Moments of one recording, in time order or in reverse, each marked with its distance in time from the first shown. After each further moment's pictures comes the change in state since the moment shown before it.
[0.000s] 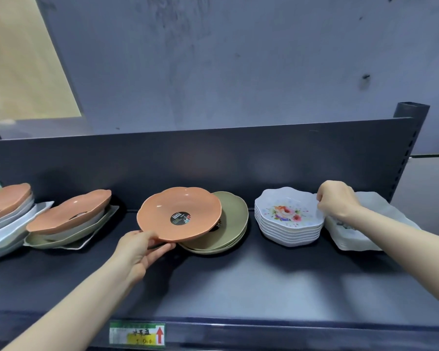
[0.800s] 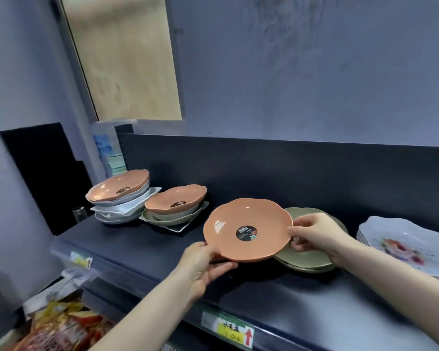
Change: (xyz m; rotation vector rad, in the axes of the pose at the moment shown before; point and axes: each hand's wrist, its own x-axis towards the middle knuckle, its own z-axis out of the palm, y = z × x) left_hand -0.026 0.000 -0.075 -0.096 0.025 -0.027; right_hand -0.084 -0.222 0.036 0.963 -0.560 -0.104
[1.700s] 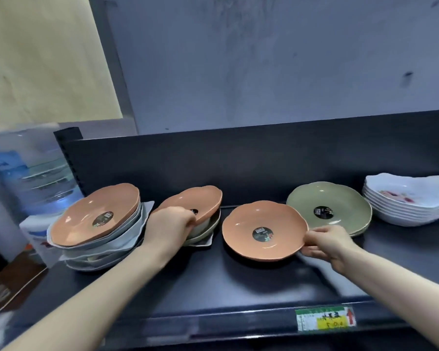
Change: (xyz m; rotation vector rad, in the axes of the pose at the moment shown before) left_hand 0.165 0.128 -0.153 1.652 -0.054 1.338; right_hand -0.010 0.007 0.151 0.353 0.620 0.334
